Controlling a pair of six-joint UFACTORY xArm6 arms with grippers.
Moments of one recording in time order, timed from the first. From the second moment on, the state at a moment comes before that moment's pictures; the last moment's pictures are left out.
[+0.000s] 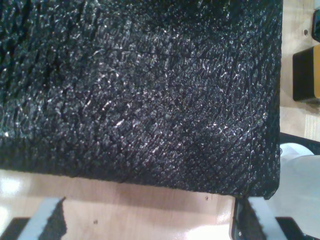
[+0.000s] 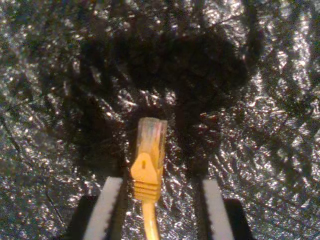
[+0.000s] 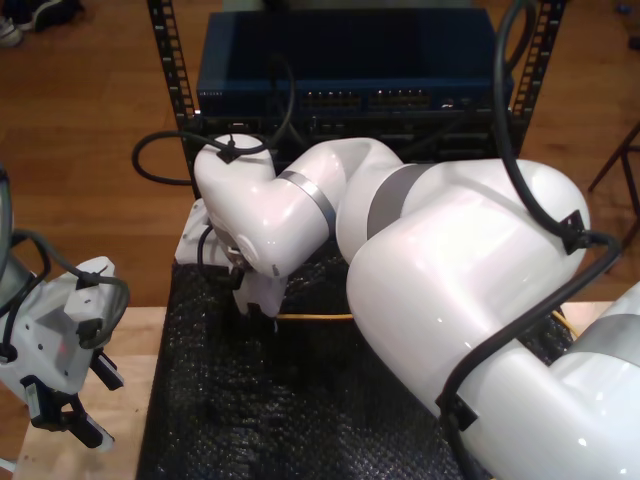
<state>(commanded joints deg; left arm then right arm) 21.8 -19.8 -40.9 -18.2 86.1 -257.2 41.5 28.9 -83.9 -9.3 54.6 -33.1</state>
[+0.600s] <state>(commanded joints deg) 21.8 -19.6 -41.0 -18.2 86.3 -257.1 41.5 29.1 -83.7 -11.7 53.6 -32.0</state>
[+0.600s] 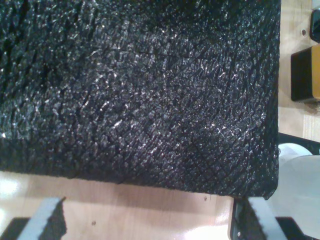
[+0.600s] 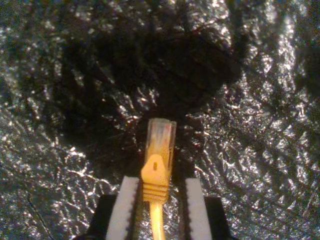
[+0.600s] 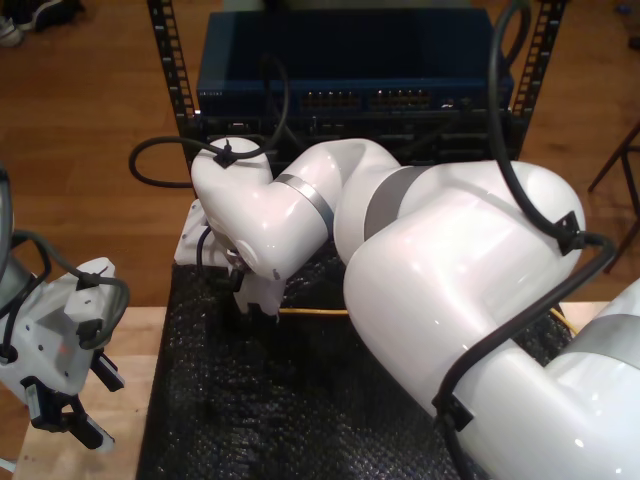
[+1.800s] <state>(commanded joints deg) 21.7 -19.6 -41.2 -22.0 87.1 -256.7 38.3 23.3 -81.4 -11.9 54.0 -42.1</state>
